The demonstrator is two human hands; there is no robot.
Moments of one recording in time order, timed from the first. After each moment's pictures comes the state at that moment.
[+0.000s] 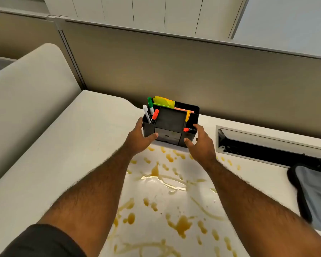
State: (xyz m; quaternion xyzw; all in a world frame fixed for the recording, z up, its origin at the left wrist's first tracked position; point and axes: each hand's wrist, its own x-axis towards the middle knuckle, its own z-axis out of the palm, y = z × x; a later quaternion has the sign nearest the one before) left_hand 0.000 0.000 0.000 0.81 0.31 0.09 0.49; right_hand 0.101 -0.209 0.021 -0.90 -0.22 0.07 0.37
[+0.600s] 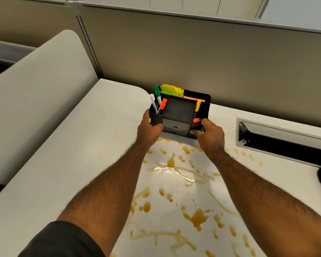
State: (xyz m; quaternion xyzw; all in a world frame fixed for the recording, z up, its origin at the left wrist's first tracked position) left_hand -0.012 -0.003 -0.002 0.71 0.37 0.21 0.56; right_hand 0.093 -0.178 0.010 -0.90 -0.25 0.01 0.35
